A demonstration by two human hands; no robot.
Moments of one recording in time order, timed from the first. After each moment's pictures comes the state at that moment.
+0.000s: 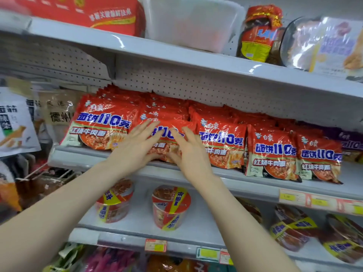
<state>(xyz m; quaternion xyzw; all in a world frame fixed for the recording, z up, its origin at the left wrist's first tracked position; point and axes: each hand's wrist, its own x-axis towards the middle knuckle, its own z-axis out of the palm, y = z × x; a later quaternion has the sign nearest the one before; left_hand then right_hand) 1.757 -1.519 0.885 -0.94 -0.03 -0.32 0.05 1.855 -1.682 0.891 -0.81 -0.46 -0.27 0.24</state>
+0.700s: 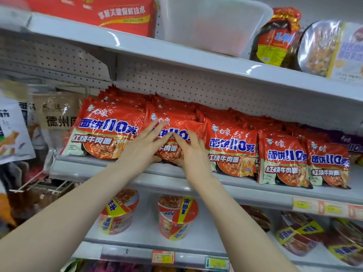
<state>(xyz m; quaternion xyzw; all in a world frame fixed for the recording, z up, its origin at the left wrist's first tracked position) 1.779 -1.478 0.881 -0.95 -0.02 -0.30 0.02 1.864 -1.638 0.887 -0.86 -0.40 -0.26 0.16</state>
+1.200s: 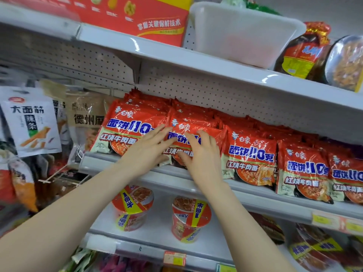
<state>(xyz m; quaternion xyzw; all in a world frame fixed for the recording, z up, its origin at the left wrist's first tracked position) 1.744 -1.451 0.882 -0.94 -0.01 -0.33 0.03 1.838 -1.617 0.896 -0.82 -0.41 -0.35 0.18</state>
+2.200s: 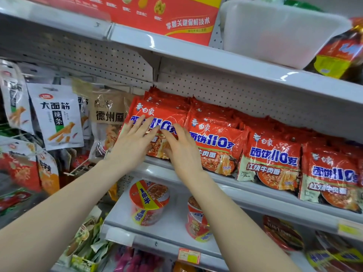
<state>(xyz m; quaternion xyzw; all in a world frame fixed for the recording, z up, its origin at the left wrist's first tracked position) 1.696 -1.388 0.869 -0.92 -0.15 -0.35 0.10 1.806 -1.524 0.879 -0.76 -0.52 -0.33 0.18</state>
